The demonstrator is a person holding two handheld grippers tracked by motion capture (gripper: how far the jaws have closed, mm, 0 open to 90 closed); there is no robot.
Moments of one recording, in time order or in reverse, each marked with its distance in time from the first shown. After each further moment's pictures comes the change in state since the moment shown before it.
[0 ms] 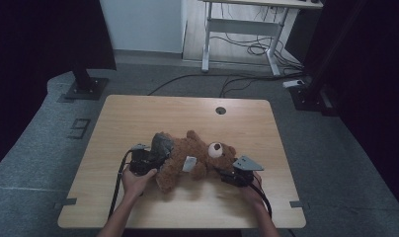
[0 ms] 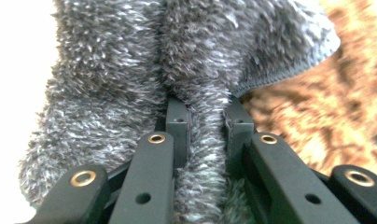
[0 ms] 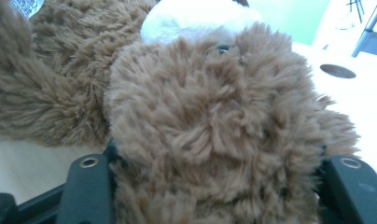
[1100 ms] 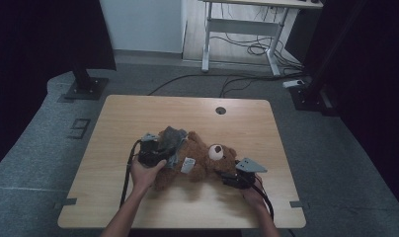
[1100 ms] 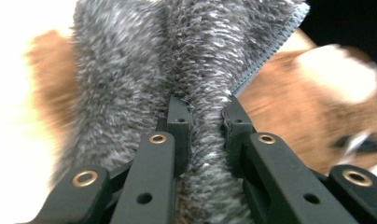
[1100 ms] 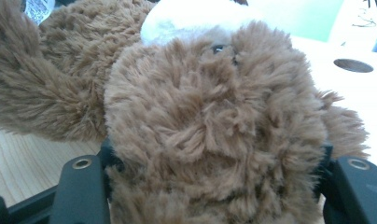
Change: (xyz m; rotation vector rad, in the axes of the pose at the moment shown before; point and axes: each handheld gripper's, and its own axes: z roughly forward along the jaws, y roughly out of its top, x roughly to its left) left arm -0.026 0.034 -0.005 -0.070 0.035 0.043; right arm -0.004 -0.007 -0.004 -0.020 0.052 0.036
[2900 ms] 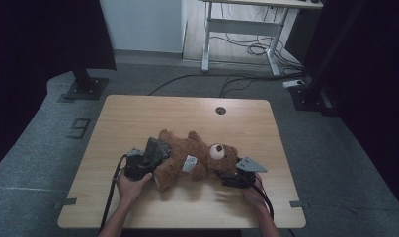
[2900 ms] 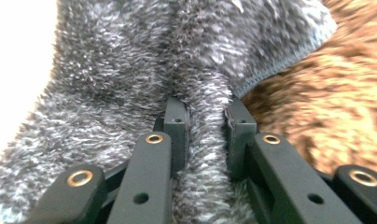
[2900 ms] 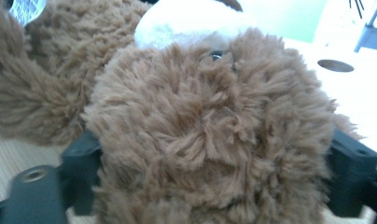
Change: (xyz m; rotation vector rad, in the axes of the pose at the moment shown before) left arm 0.034 -0.049 -0.010 -0.014 0.028 -0.002; right arm 0.001 0.003 0.000 0.000 -0.051 0.013
